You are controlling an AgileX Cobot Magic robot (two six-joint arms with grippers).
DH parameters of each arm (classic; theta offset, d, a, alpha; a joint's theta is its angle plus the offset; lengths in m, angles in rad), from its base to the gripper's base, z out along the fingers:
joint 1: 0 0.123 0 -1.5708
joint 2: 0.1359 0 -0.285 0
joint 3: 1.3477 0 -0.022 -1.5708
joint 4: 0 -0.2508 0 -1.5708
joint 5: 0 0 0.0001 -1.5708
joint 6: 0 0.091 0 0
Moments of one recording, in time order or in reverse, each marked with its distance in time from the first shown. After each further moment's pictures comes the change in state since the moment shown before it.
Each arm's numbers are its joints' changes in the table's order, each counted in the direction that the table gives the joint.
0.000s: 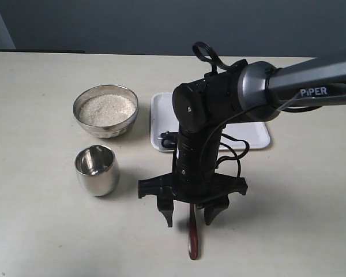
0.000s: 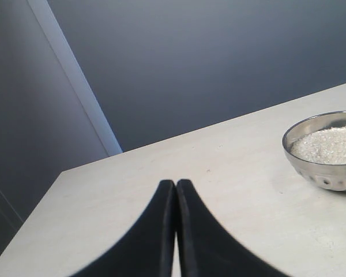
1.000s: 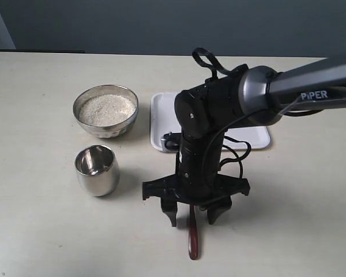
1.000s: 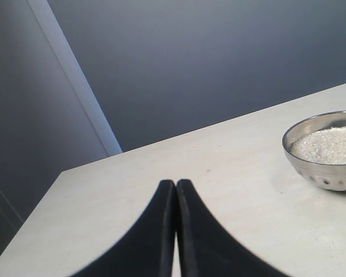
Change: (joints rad) left arm 0.000 0.000 0.000 0.000 0.000 0.000; right arm 0.002 0.000 0.035 0.037 0.052 0.021
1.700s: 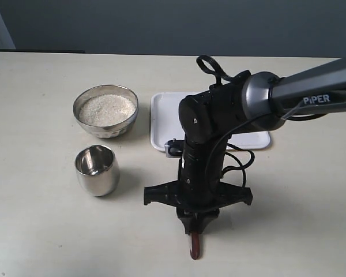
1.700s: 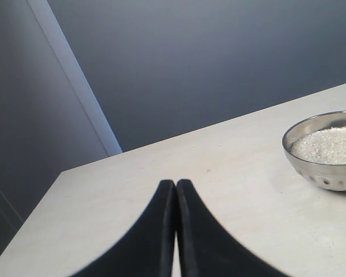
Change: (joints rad) left arm 0.000 0.000 0.000 0.000 0.000 0.000; right arm 0.000 0.000 0.033 -0.049 0.023 0.005
